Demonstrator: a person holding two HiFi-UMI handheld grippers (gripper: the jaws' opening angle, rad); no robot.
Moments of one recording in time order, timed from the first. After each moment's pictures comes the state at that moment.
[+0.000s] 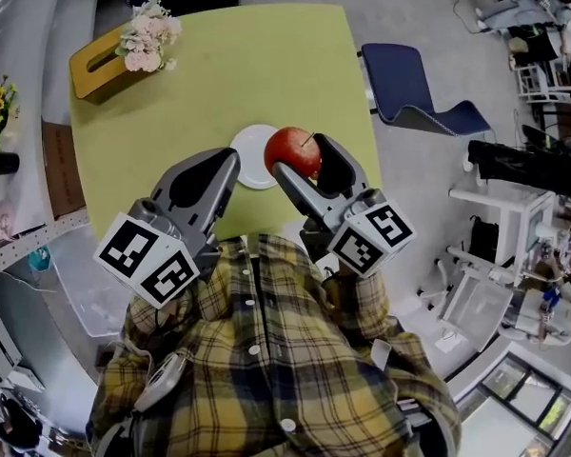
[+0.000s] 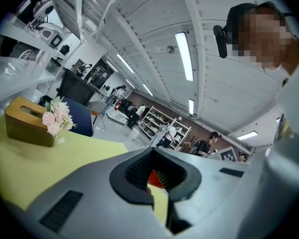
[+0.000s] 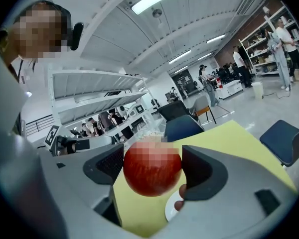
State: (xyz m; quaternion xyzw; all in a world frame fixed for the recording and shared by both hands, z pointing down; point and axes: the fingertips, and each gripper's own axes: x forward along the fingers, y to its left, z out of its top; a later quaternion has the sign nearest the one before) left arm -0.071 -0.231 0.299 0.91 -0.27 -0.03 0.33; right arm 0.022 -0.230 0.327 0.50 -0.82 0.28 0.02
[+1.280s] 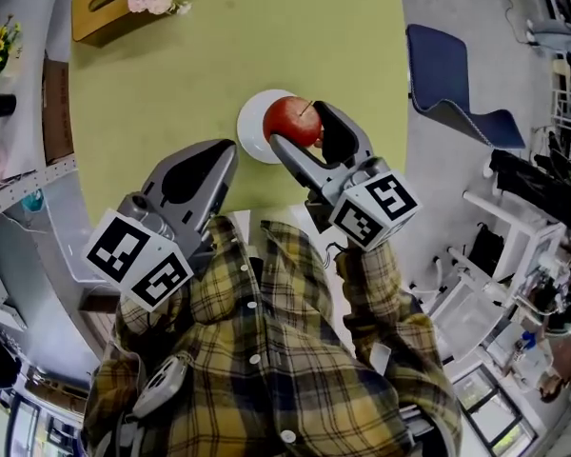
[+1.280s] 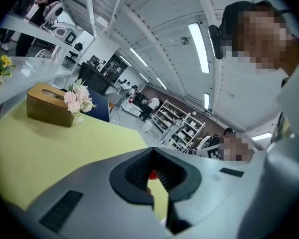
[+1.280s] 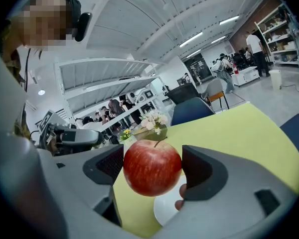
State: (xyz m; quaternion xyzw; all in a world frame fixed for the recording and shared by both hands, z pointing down) left arm -0.065 -0.216 0.357 0.87 -0.33 0.02 0.37; right arm 0.019 -0.250 0.407 0.41 -0.86 0.30 0.07
